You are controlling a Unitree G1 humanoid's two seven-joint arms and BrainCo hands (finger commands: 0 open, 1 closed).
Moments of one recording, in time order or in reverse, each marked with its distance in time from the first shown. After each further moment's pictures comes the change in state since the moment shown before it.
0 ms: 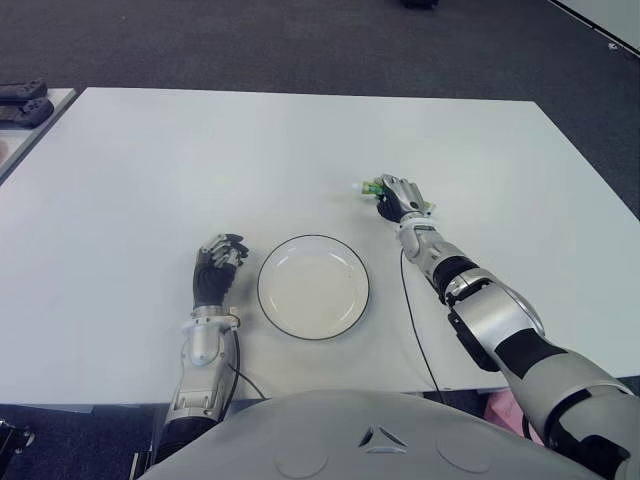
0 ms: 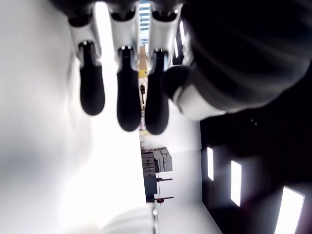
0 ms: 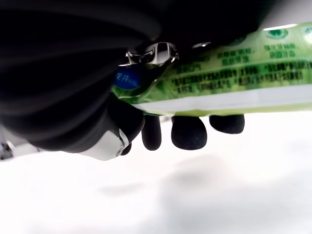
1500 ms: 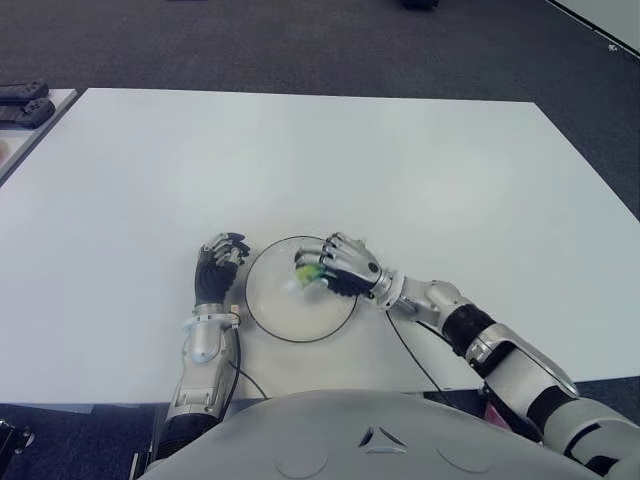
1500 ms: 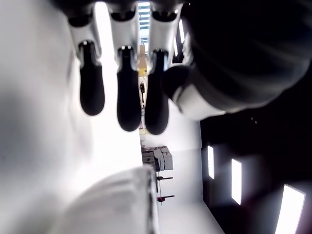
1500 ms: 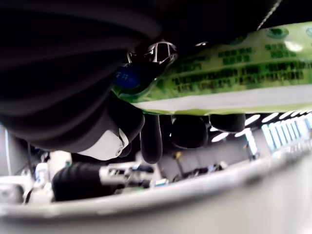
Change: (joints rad) left arm -0.019 0.000 0.002 0.009 0.010 0.009 0.004; right arm 0.339 -0.170 0.243 -0.638 -0.379 -0.556 -0.208
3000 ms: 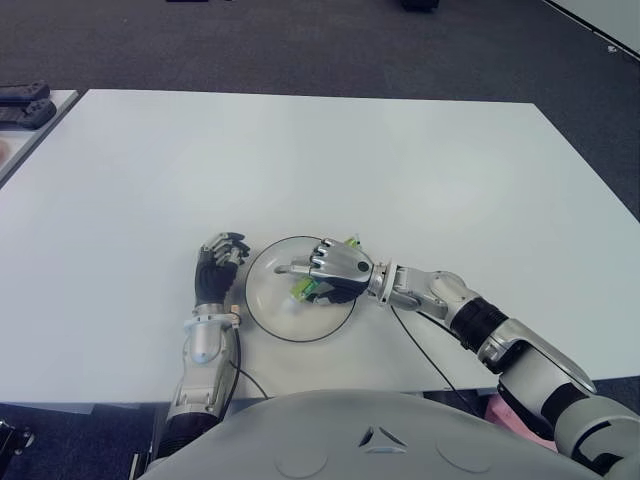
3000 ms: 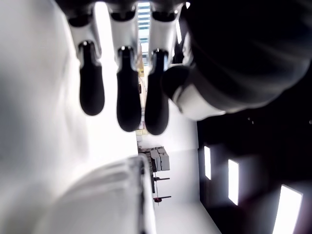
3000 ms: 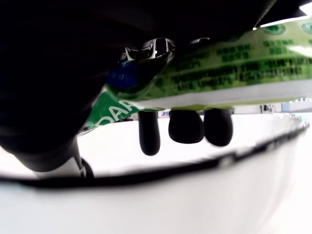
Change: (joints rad) left arm -0.005 0.000 0.000 0.018 -0.001 -0.023 0.000; right arm -0.015 -0.076 0.040 -0.196 0.007 0.122 0.384
